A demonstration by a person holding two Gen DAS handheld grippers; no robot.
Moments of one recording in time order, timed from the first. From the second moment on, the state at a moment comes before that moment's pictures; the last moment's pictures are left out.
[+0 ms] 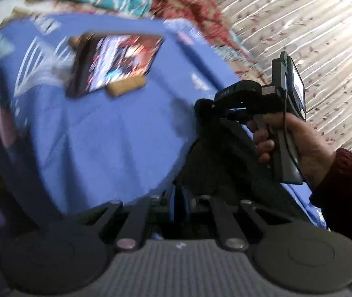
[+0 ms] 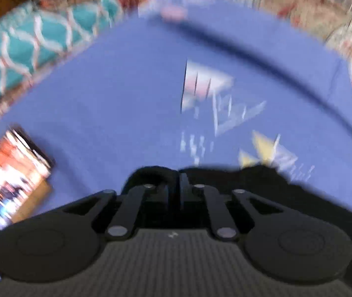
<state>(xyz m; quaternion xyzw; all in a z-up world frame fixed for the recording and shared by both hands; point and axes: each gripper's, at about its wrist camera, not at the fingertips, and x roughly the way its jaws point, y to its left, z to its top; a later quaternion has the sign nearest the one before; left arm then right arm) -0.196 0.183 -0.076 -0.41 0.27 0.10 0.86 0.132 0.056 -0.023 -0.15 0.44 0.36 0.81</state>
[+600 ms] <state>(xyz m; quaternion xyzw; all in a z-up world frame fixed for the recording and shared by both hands) -0.216 0.178 -0.030 -0.39 0.23 0.10 0.88 0.062 -0.125 0.030 0.02 0.43 0.41 0.80</state>
